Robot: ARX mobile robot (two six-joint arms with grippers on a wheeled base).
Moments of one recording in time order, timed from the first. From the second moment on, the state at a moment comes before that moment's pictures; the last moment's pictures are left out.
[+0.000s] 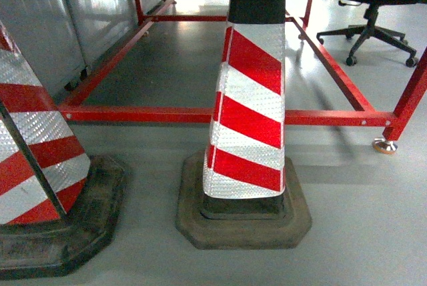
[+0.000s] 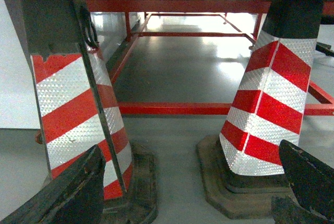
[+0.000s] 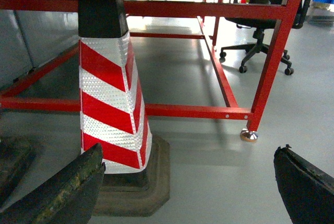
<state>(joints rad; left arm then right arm) 0.00 0.01 0.02 0.00 0.00 -0.01 0.00 0.01 0.01 -0.01 0.00 0.00</state>
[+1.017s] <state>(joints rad) 0.00 0.01 0.02 -0.01 0.00 -0.01 0.00 0.01 0.01 -0.01 0.00 0.00</state>
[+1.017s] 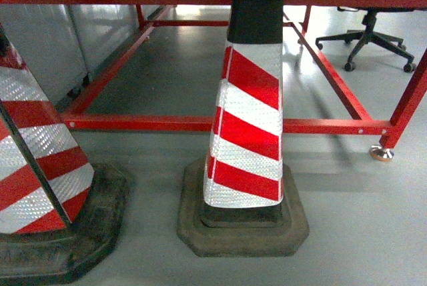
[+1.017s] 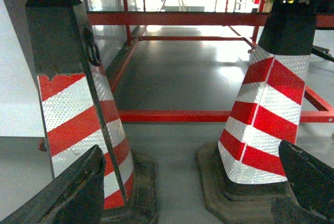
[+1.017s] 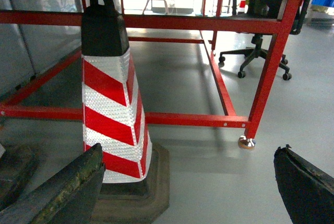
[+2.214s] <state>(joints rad) 0.00 0.01 0.02 -0.01 0.00 0.00 0.00 0.01 0.01 0.00 0.00 0.00</state>
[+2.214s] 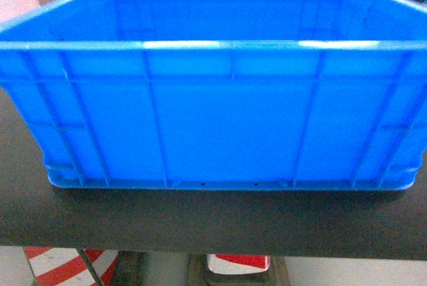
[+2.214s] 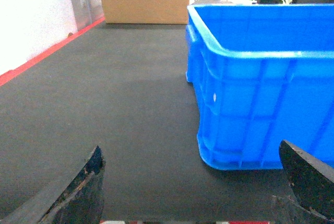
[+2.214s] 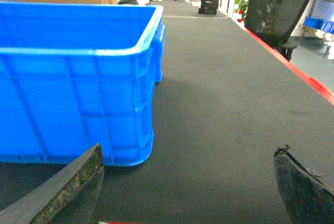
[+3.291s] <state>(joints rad) 0.00 0.01 0.02 -0.01 0.00 0.00 0.00 0.01 0.01 -0.01 0.00 0.00</state>
